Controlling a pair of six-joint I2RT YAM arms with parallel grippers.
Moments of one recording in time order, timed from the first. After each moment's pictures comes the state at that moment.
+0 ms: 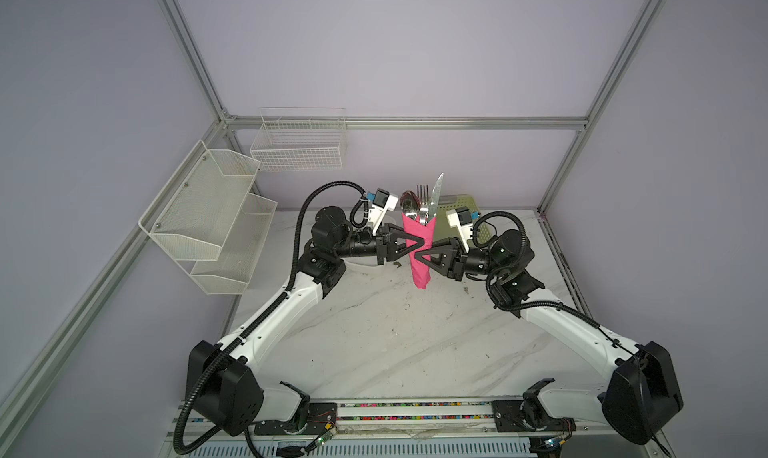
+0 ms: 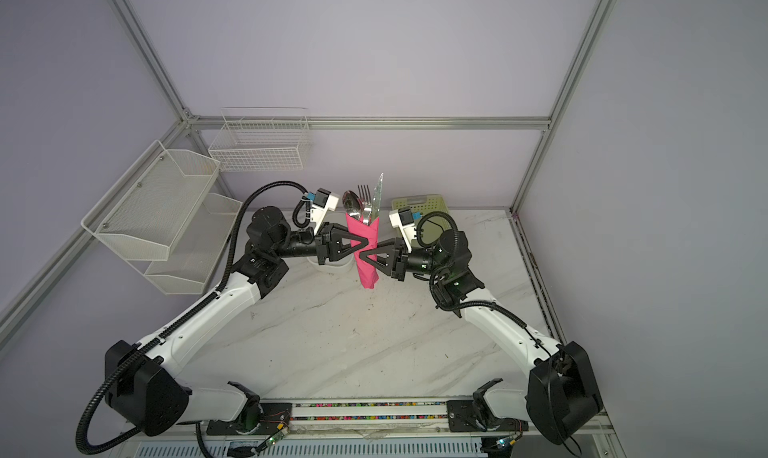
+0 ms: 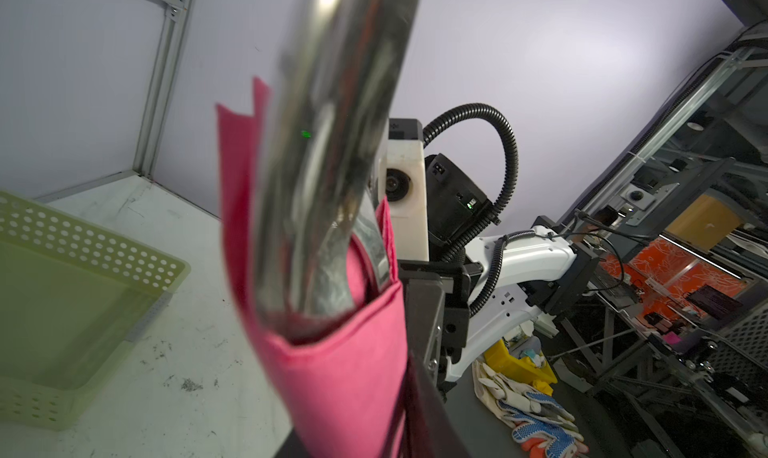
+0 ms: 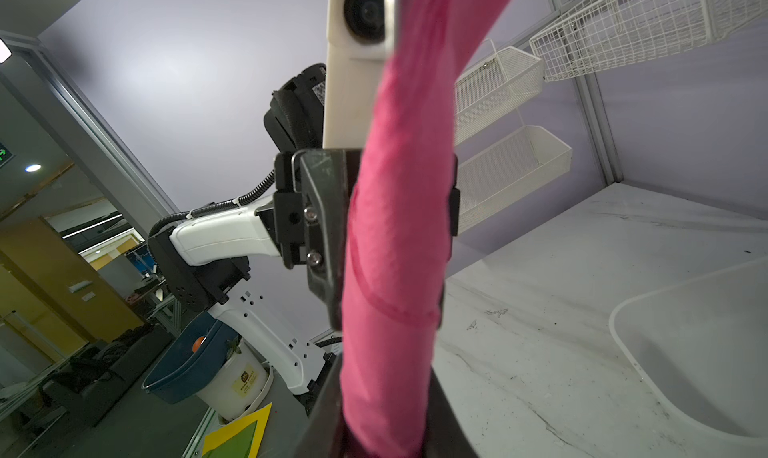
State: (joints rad) left arm -0.42 1.36 1.21 0.27 1.02 -0.62; right arm 0.51 1.30 0.94 0.57 -0.97 0.69
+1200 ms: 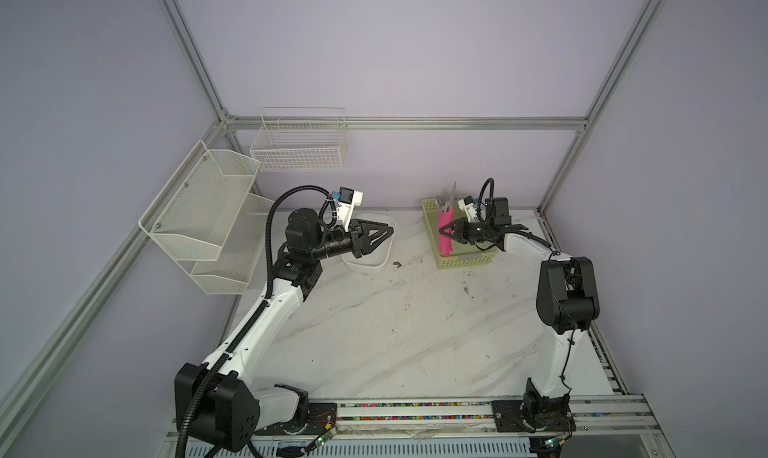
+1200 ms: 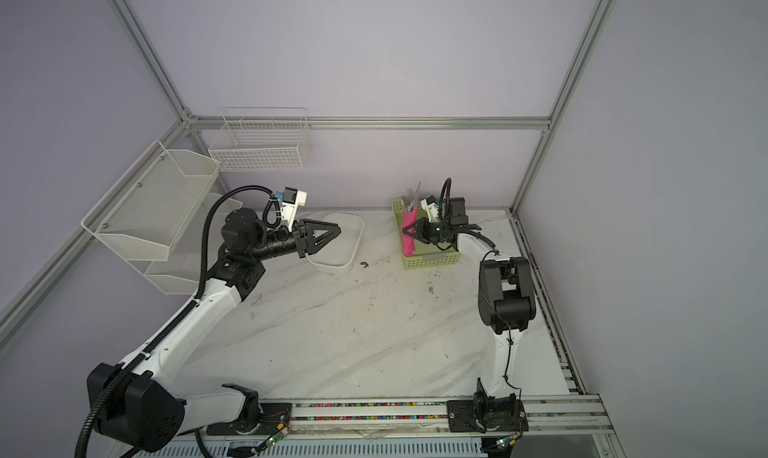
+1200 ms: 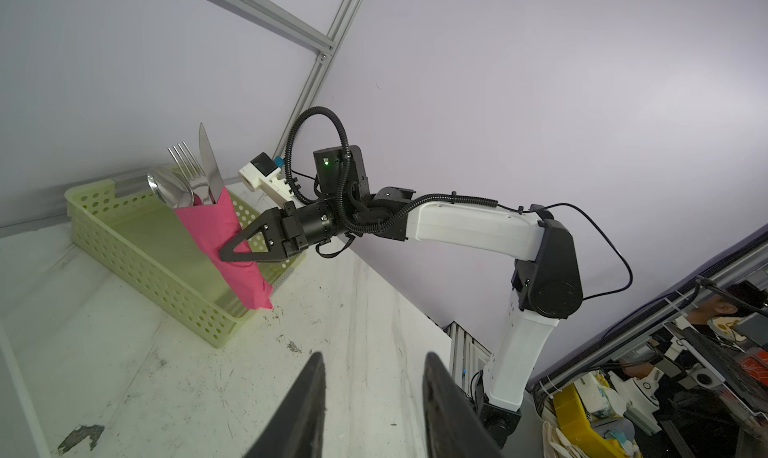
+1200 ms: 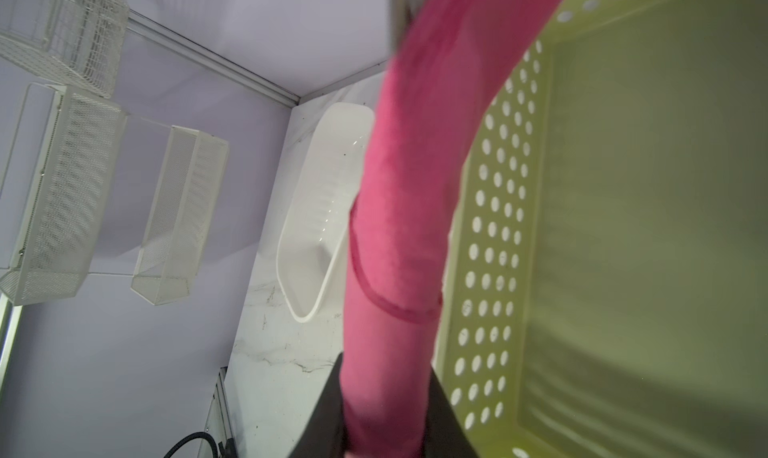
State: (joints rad) left arm -0.26 1.30 1.13 0.13 0.91 -0.54; right arm 0.13 2.04 1.56 -0.23 -0.81 0.43
